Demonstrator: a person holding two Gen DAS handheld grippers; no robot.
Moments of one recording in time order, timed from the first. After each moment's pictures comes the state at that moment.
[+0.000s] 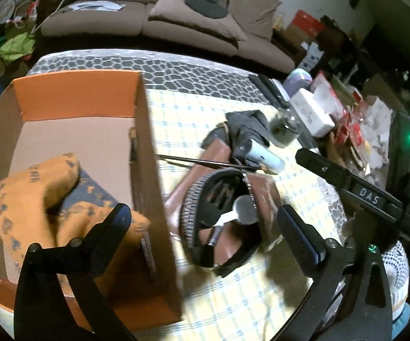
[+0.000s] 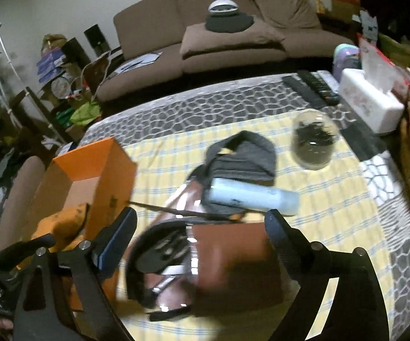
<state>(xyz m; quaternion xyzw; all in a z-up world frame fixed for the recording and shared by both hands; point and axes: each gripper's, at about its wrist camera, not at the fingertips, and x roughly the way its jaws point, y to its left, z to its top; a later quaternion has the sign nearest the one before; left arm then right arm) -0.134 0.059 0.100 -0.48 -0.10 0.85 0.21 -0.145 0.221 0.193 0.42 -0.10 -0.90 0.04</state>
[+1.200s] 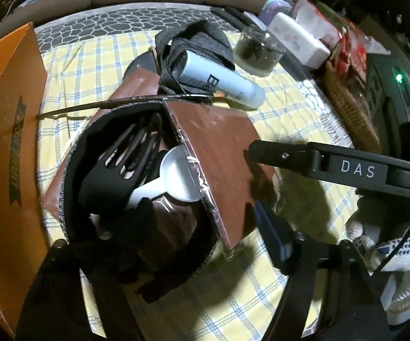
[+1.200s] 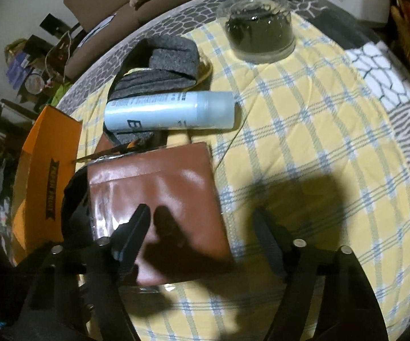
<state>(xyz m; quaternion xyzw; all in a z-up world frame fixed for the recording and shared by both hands) -0.126 0.182 0.018 -0.55 -0.01 0.80 0.25 -0.141 0.299 0.094 0.55 -0.21 -0.80 0.05</state>
